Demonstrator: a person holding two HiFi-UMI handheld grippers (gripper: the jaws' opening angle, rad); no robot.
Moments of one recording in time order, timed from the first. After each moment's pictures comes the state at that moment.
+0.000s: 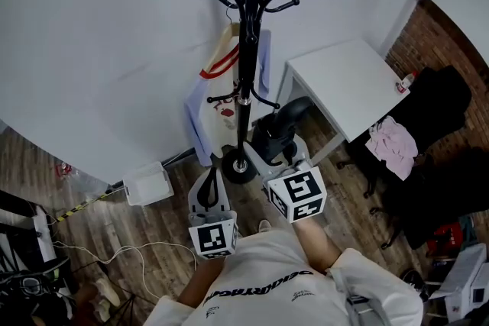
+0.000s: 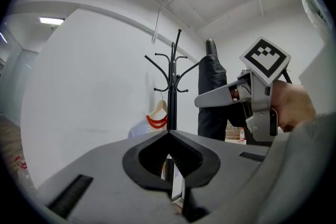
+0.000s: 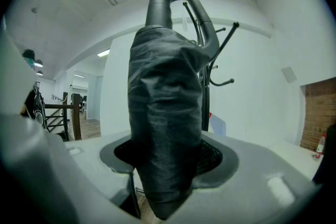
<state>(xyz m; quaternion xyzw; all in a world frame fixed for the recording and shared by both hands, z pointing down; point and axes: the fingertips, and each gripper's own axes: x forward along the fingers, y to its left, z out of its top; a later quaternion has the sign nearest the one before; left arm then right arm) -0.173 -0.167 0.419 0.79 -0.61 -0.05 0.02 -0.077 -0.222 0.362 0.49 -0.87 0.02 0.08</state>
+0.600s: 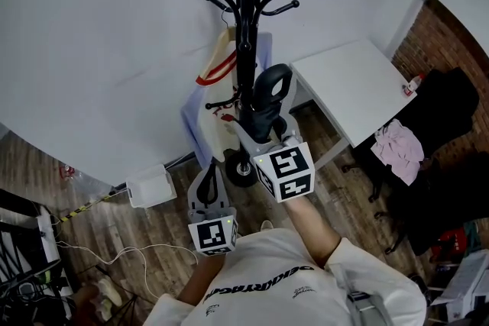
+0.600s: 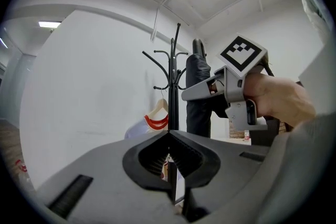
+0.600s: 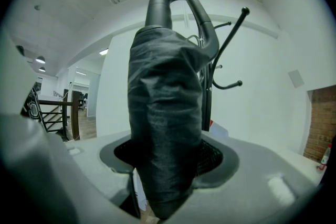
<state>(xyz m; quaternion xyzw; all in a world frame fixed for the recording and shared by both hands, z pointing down) -0.158 -0.205 0.421 0.78 -0.62 -0.04 0.00 -0.082 -0.294 0.345 0.48 -0.87 0.00 0.08</state>
